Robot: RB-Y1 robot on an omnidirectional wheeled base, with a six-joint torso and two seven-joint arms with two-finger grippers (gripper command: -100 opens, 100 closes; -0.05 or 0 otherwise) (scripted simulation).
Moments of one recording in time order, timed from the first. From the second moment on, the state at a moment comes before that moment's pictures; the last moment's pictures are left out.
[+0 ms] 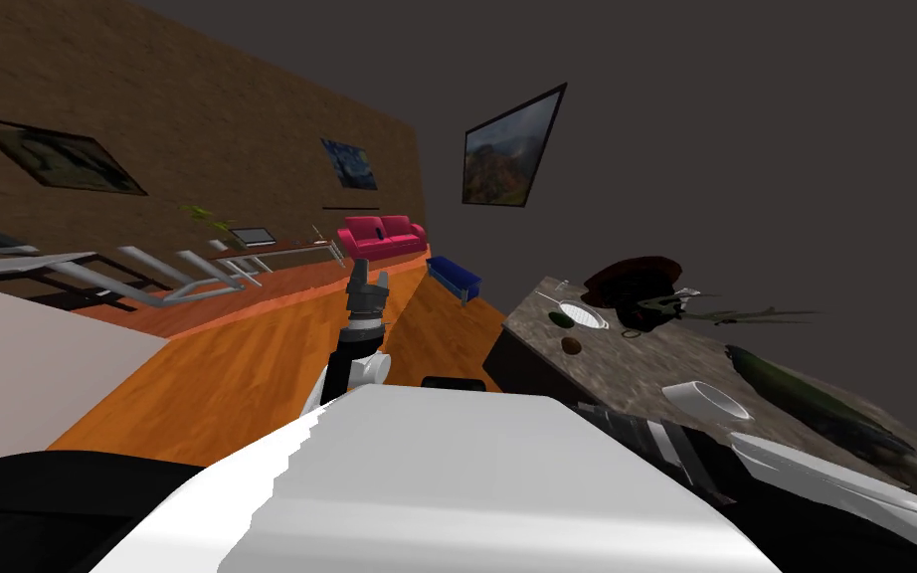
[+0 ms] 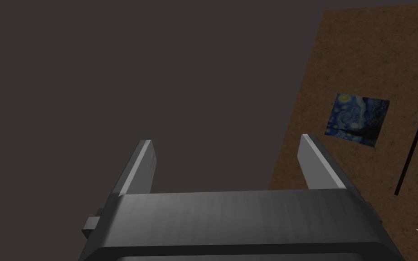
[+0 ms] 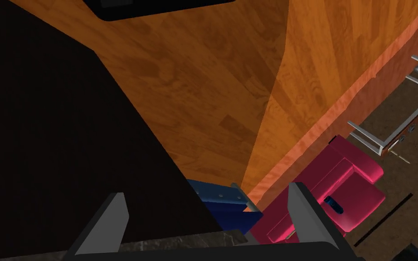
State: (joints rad) left arm 0.47 0.04 -0.06 -2.35 0.00 -0.41 -0.09; right arm 0.90 -1.53 0.20 -1.57 0.26 -0.81 -0.16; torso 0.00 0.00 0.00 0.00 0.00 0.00
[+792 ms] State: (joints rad) left arm 0.47 0.04 -0.06 -2.35 0.00 -0.41 -0.09; right arm 0.84 -1.75 0.28 -1.35 0.32 -0.81 -0.20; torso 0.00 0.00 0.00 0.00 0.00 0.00
